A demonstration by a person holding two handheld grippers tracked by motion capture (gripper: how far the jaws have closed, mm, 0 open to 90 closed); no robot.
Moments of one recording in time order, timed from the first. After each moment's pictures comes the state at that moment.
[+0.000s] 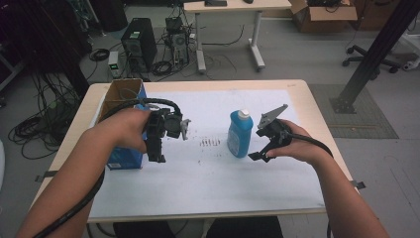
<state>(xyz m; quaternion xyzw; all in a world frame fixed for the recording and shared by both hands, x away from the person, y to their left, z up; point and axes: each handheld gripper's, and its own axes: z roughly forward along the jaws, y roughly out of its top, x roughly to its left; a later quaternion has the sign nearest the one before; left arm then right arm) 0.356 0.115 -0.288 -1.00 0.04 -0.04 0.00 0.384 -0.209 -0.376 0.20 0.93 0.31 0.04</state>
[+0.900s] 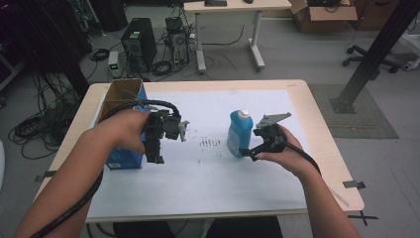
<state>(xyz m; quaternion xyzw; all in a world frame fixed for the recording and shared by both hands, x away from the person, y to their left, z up) 0.356 0.120 -0.293 -1.00 0.04 -0.04 0.00 0.375 -0.200 -0.398 0.30 0.86 0.41 0.09</state>
